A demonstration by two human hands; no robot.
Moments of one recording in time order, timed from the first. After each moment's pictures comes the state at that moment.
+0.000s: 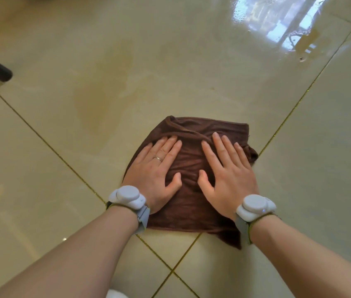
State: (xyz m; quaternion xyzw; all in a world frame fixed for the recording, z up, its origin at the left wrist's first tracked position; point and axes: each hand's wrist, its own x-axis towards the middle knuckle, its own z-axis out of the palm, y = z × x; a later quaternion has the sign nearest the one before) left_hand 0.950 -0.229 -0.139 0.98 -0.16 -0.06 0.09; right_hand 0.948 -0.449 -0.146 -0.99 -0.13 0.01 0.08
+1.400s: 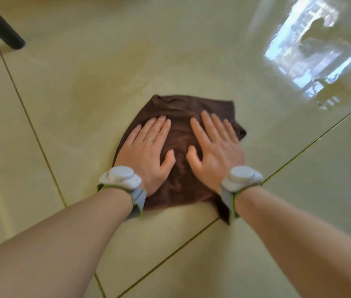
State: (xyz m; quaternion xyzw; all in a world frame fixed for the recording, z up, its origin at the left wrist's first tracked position) left_hand 1.010 -0.272 -0.150 1.00 0.02 0.02 0.08; right_hand 1.073 -0.456 -0.148 -0.96 -0.26 -0.04 0.11
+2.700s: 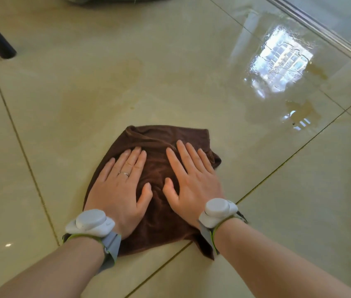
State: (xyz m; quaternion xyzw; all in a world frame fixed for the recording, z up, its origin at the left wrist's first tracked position) left_hand 0.948 -0.269 -0.149 0.99 0.06 0.01 0.10; right_hand 1.026 -0.446 -0.140 -0.95 -0.29 0.02 0.09
